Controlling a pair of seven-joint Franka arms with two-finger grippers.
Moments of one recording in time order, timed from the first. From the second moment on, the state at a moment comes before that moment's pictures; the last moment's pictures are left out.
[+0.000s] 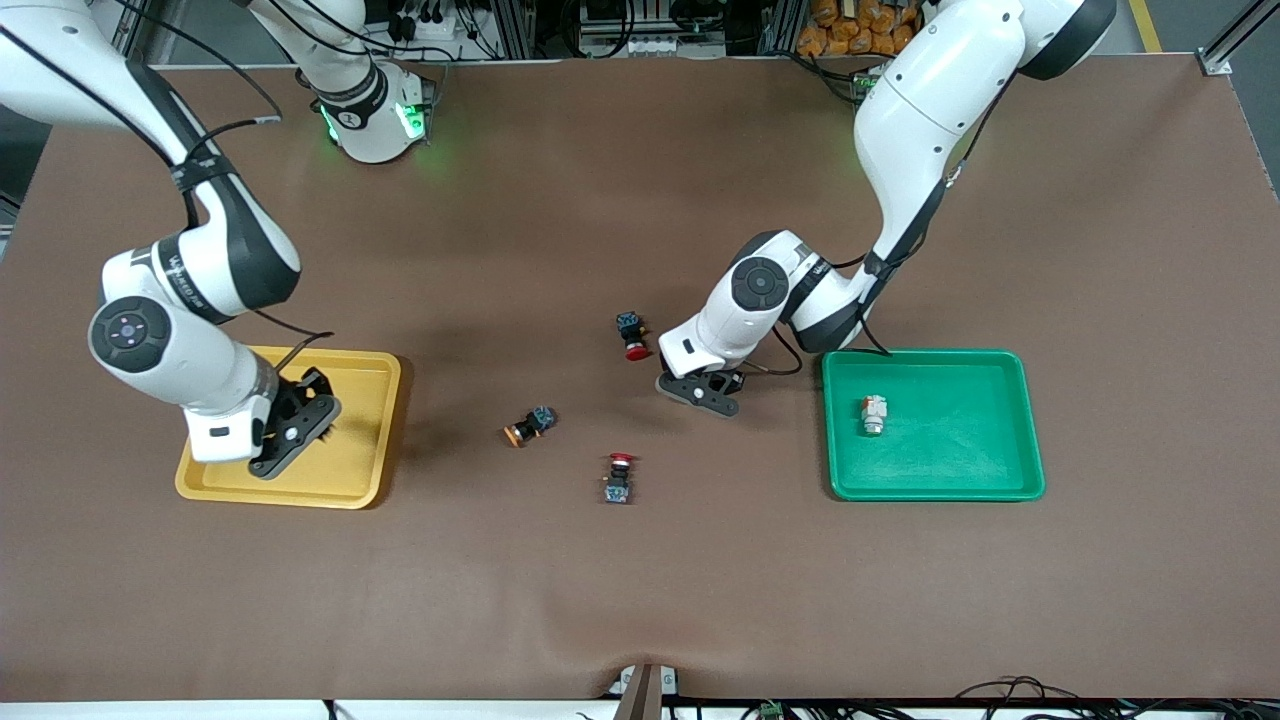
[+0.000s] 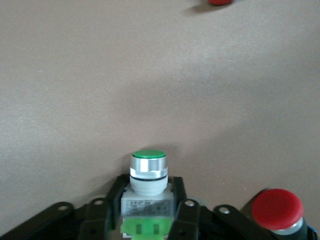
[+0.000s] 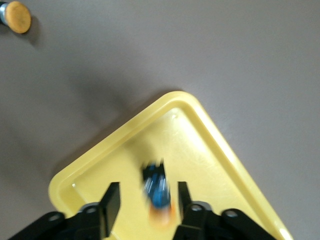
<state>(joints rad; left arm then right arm) -0.36 0.74 -0.35 -1.79 0.19 2.65 -0.40 -0.61 0.54 0.80 -1.79 -0.50 2.15 -0.50</state>
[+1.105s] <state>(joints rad) -0.10 0.47 -0.35 -1.85 0.19 2.21 -0.47 0.16 0.68 0.43 -1.61 -0.50 2.18 0.79</state>
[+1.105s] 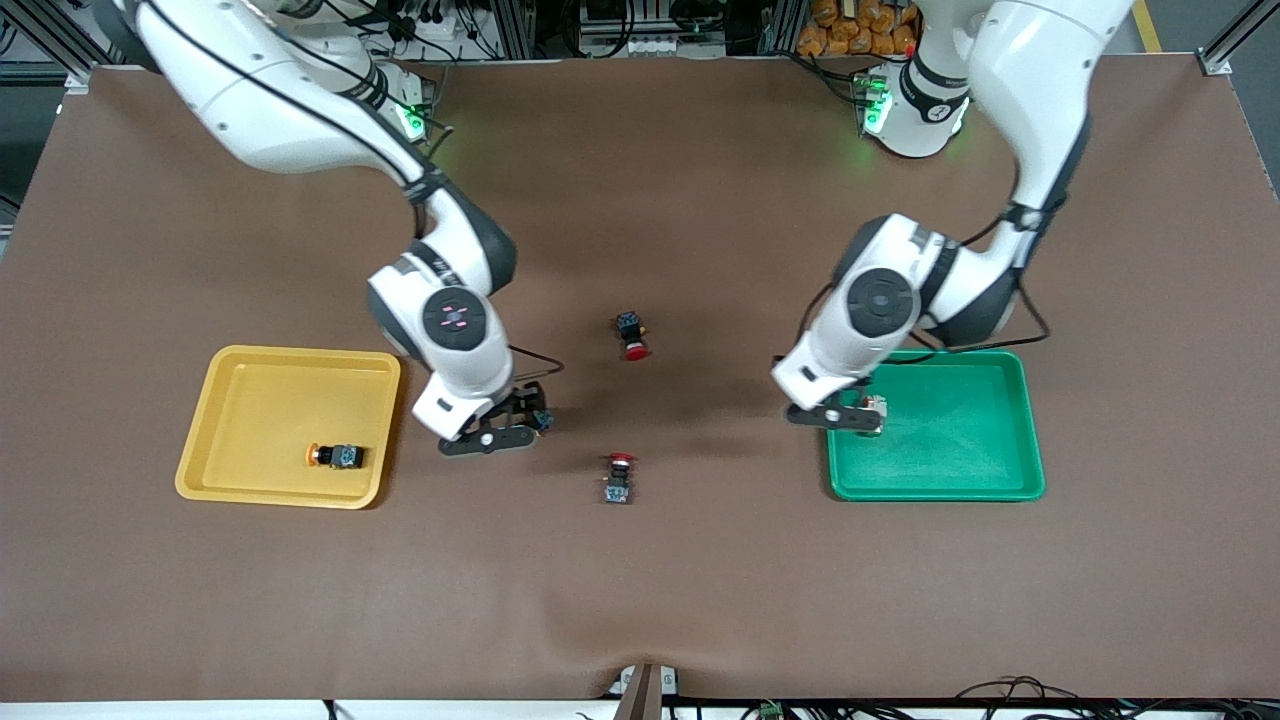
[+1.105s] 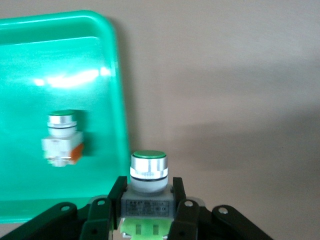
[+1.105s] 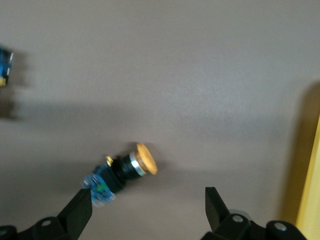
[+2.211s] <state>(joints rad) 0.27 0.52 -0.35 -1.92 0.19 2.26 0.03 0.18 0.83 0.39 -1.56 -0.46 2.30 1.53</state>
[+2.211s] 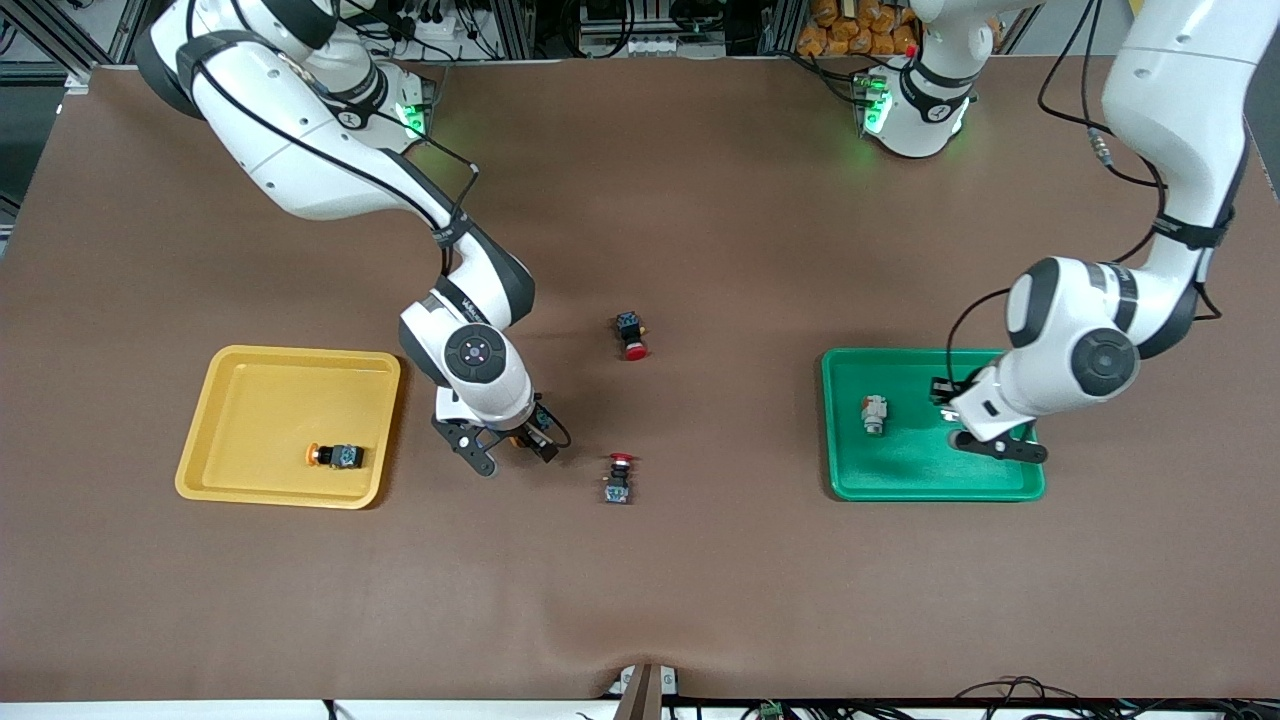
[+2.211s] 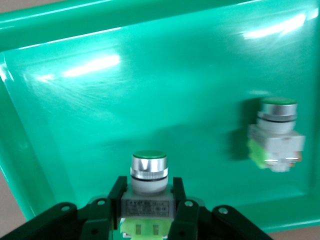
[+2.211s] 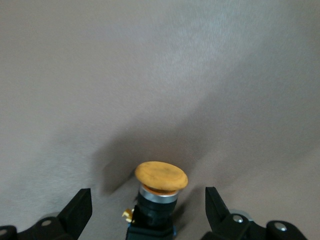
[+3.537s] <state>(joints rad) 0.28 0.55 -0.35 -1.85 0.19 2.28 0.04 0.05 0.65 0.45 -1.49 -0.45 2.10 0.51</state>
